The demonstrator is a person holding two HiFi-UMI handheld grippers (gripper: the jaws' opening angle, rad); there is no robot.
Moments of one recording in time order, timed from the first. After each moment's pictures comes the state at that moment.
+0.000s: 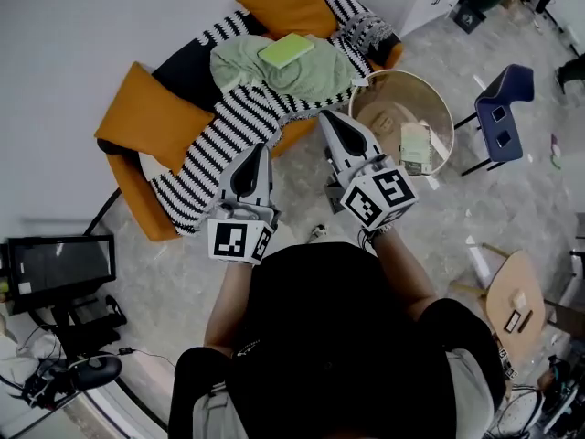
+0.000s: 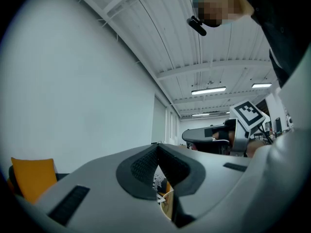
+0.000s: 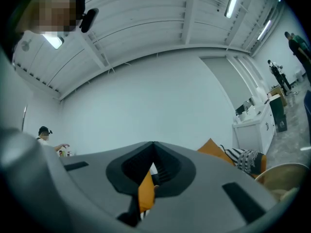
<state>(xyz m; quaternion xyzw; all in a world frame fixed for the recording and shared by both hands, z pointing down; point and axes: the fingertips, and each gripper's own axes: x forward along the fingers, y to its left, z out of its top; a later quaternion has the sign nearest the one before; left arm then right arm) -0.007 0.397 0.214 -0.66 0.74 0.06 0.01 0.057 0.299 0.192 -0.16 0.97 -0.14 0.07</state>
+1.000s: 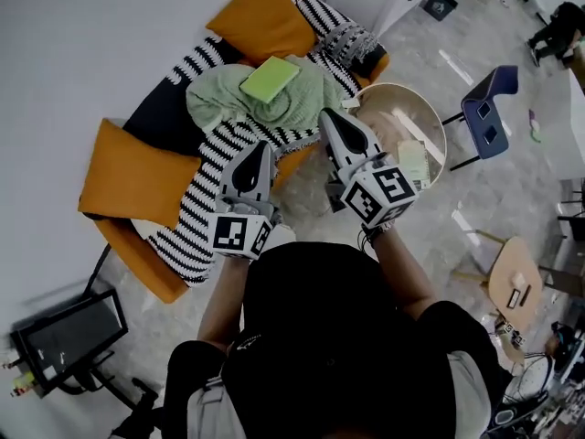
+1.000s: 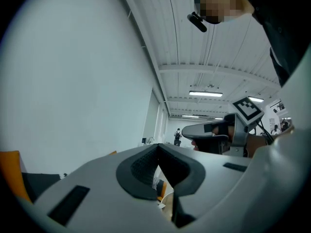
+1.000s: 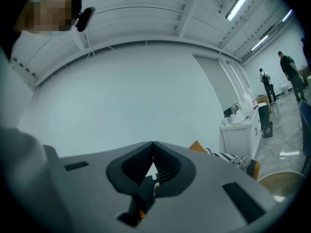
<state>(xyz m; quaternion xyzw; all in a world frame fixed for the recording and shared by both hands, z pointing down) -0.186 0.225 0.243 -0.73 0.67 0.08 -0.04 -0.108 0.141 0.207 -0.26 0.95 -0.14 0.03</state>
